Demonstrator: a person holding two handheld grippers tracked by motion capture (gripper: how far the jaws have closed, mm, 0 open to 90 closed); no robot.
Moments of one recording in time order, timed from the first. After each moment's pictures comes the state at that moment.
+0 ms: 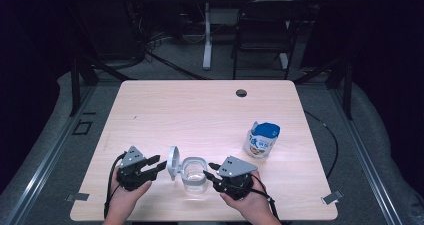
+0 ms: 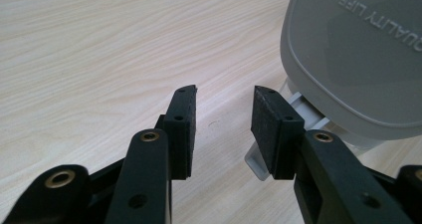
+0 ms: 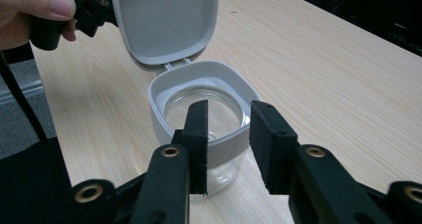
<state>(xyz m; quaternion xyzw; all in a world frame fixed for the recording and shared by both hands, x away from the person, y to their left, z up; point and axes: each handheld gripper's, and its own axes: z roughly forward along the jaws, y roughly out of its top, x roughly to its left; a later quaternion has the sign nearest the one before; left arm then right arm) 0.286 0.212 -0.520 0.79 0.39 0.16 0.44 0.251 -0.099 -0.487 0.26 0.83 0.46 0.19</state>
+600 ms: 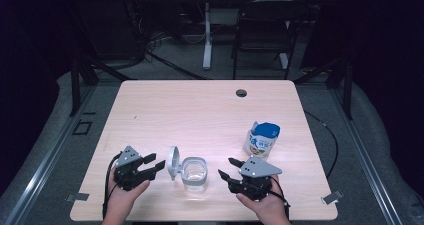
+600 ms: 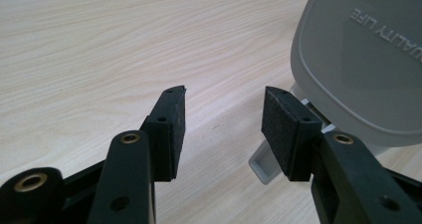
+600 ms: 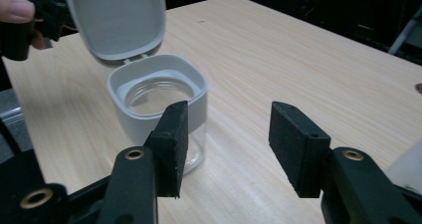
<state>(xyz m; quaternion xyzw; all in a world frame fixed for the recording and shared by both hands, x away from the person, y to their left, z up) 0.286 0.218 -0.520 0.78 0.41 0.15 0.45 0.247 -0.142 -0.492 0.30 0.79 0.49 0.22</state>
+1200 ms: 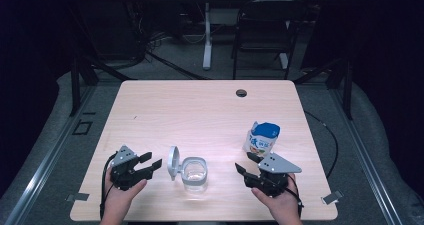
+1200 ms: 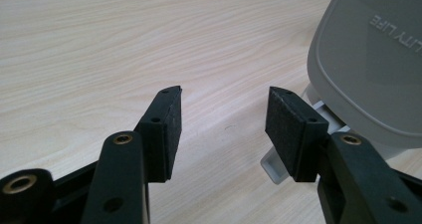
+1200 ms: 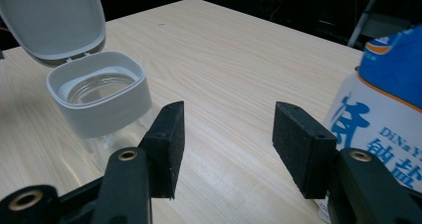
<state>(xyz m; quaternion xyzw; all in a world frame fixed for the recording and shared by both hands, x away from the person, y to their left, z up) 0.286 0.227 -0.519 0.76 0.43 0.16 0.46 0.253 -0.182 -0.495 0.35 0.76 0.49 0.24</state>
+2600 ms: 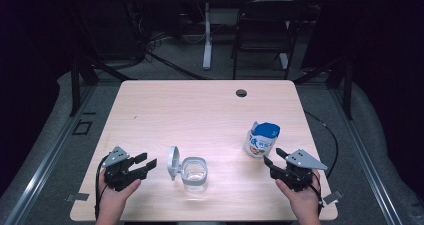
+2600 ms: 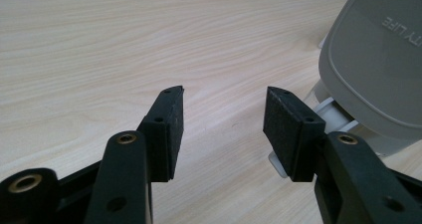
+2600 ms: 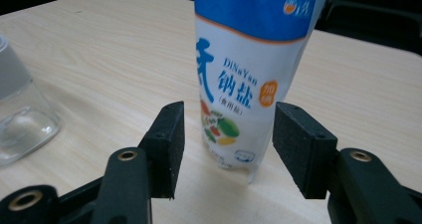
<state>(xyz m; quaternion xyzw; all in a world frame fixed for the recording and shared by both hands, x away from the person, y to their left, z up) 0.284 0.243 -0.522 0.75 0.44 0.15 0.47 0.267 -0.248 -0.513 0.43 0.72 0.45 0.29</state>
